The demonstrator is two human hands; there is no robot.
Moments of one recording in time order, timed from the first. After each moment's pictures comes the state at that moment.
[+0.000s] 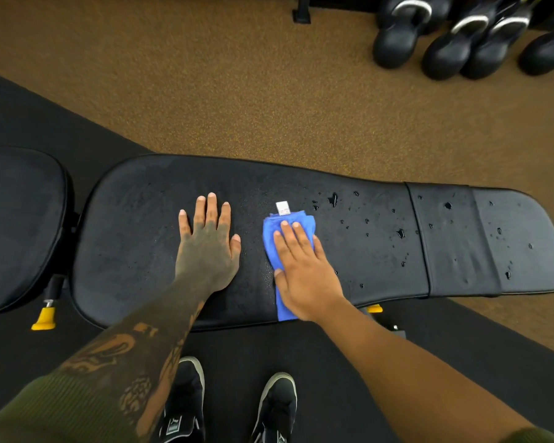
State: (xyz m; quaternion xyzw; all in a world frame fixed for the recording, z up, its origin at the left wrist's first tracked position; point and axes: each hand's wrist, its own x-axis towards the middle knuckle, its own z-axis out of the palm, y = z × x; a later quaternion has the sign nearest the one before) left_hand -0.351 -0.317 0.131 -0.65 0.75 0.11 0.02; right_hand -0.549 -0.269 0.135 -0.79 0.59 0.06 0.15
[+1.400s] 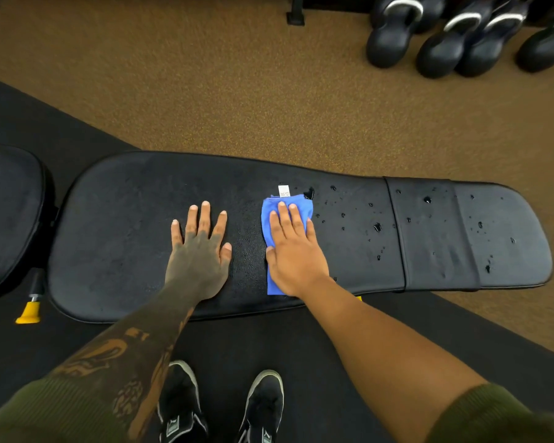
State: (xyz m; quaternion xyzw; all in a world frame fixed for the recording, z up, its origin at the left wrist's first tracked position) left_hand -0.383 -0.290 0.124 -0.64 0.76 0.11 0.03; right_hand -0.581 -0.288 0.134 -0.77 0.62 0.05 0.16
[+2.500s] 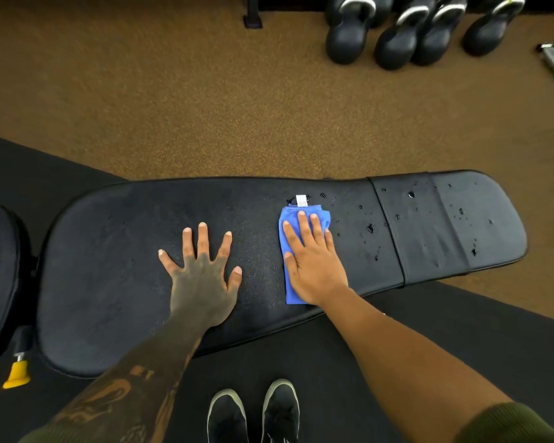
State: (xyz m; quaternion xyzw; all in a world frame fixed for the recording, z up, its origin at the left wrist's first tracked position) left_hand -0.381 -0.302 0.127 -0.62 0.78 0.10 0.06; right_hand -0.601 -0.288 0.131 -0.70 0.70 0.01 0.16
